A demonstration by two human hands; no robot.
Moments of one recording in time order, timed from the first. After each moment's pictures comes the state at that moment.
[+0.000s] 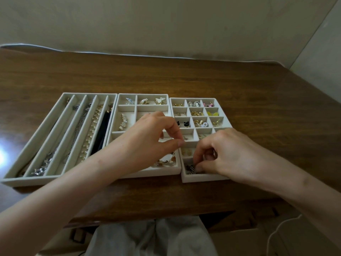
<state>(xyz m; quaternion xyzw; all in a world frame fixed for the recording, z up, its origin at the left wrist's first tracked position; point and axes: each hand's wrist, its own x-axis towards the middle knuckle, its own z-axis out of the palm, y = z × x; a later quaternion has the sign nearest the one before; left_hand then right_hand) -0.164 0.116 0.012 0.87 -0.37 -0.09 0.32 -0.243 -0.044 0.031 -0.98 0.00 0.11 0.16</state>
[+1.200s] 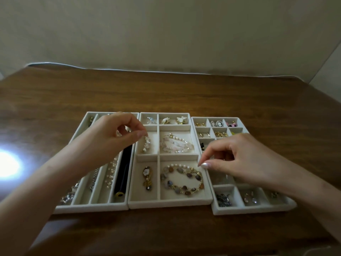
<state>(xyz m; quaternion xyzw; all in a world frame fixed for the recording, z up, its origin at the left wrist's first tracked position) -0.101 0.196 0.014 0.87 -0.25 -0.02 0.42 -0.201 -0.038 0.033 -0.95 -0.02 0.07 0.30</state>
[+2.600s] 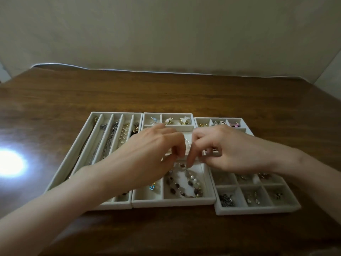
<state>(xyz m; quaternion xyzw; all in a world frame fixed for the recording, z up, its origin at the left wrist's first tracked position) -0.120 0.157 0.011 0.85 -0.50 0.05 0.16 -0.169 -0.036 0.036 -0.95 -0.21 0.10 0.20</state>
